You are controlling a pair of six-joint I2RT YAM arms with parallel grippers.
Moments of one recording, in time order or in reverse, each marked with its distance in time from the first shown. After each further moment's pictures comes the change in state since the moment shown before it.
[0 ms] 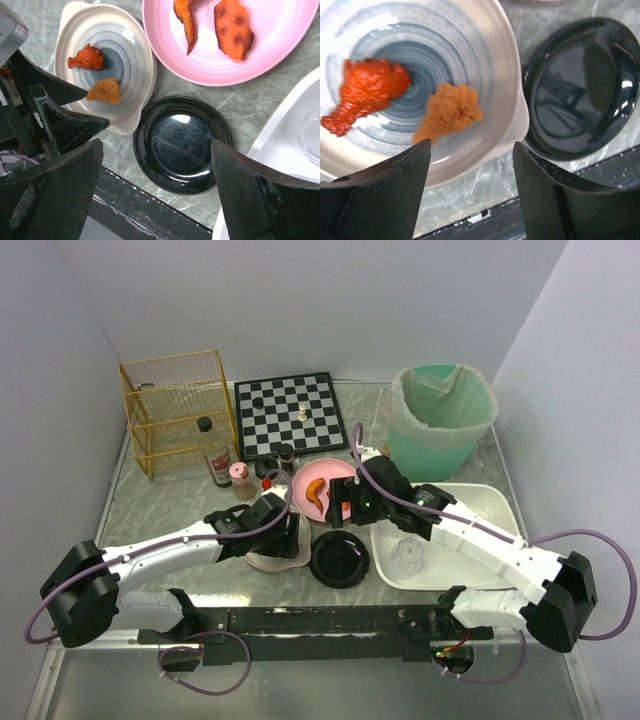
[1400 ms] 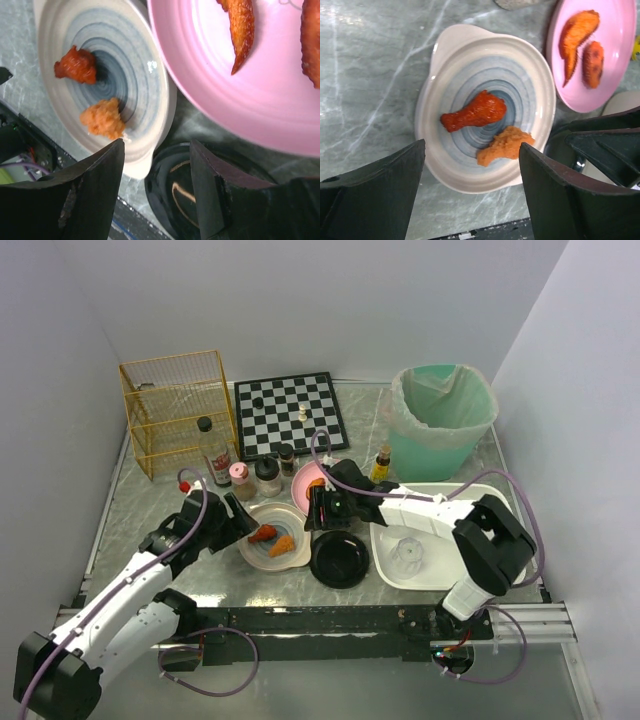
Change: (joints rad) left arm 0.448 -0.439 -0.205 -0.041 0.081 -0.195; right arm -0.042 0.401 -0.050 0.356 -0.259 0.085
